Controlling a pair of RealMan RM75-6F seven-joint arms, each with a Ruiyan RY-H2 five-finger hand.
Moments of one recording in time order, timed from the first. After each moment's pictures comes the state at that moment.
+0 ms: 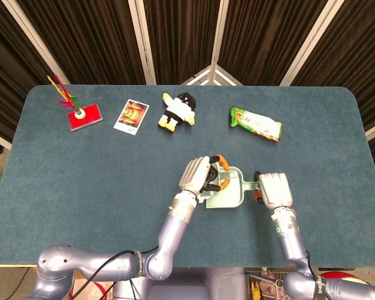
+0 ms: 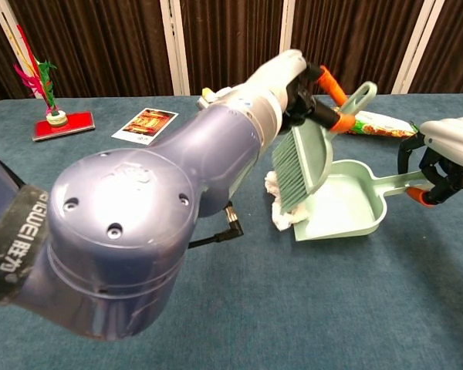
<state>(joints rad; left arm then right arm) -1.09 -2.14 -0.63 -1.42 0.77 1.16 0.33 0.54 -1.50 0.16 -1.66 -0.94 1.24 -0.69</state>
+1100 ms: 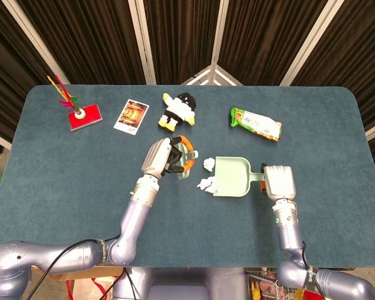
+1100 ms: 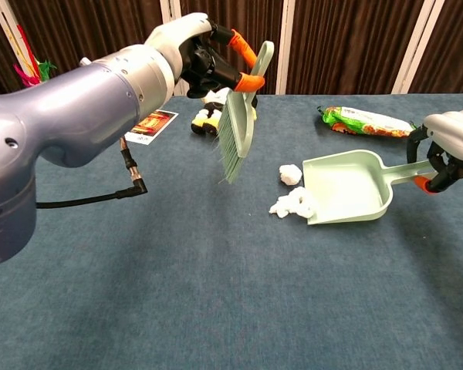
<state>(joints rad) -0.92 -1.87 -0.55 -1.56 0.81 1.13 0.22 0.57 -1.58 0.21 -1.52 -0.87 1.26 -0.76</state>
